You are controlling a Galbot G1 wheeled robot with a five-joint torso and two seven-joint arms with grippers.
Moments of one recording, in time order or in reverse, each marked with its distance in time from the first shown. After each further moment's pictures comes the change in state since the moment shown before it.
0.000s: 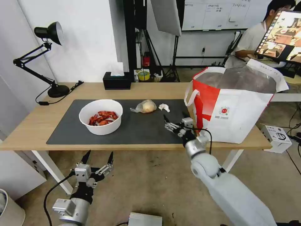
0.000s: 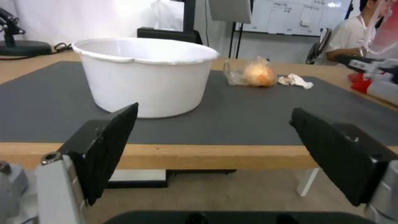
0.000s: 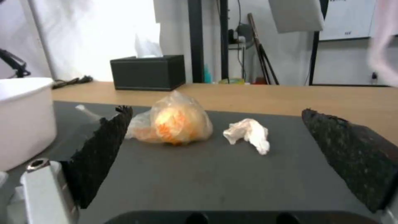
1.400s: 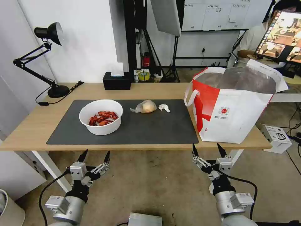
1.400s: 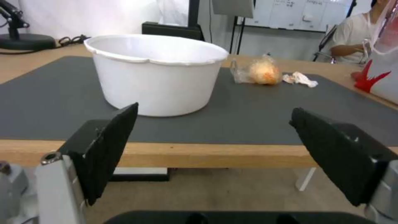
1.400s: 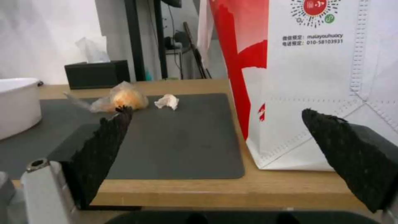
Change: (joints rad) left arm 0.017 0.071 -0.045 -0.035 -0.090 0.060 -0.018; right arm -0.923 0.145 0.531 0.613 -0.337 0.039 -0.048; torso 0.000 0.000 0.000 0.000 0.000
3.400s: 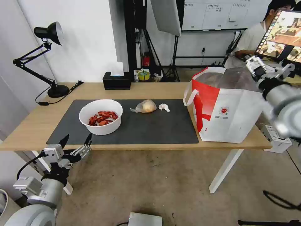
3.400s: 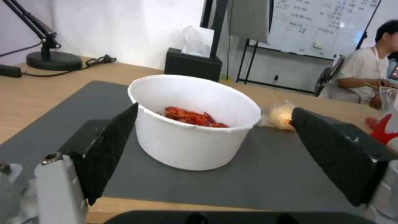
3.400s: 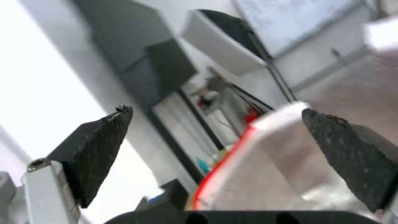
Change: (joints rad) left arm -0.092 0.156 -0.145 -0.062 -0.305 0.143 -0.102; right arm 0.781 -0.498 0.164 -0.090 1.254 -0.274 0.208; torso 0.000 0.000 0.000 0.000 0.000
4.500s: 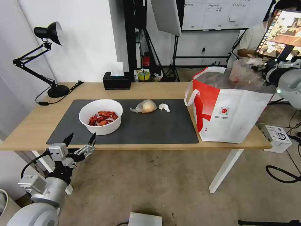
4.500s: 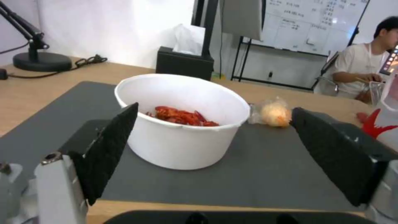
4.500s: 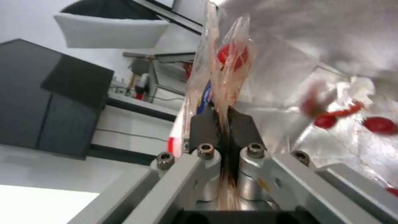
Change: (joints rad) left arm -0.003 0.013 0.024 -0.013 0.015 0.009 -0.003; right arm 0.375 0.042 -0.025 -0.276 0.578 -0.046 0.634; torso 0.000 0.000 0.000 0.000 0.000
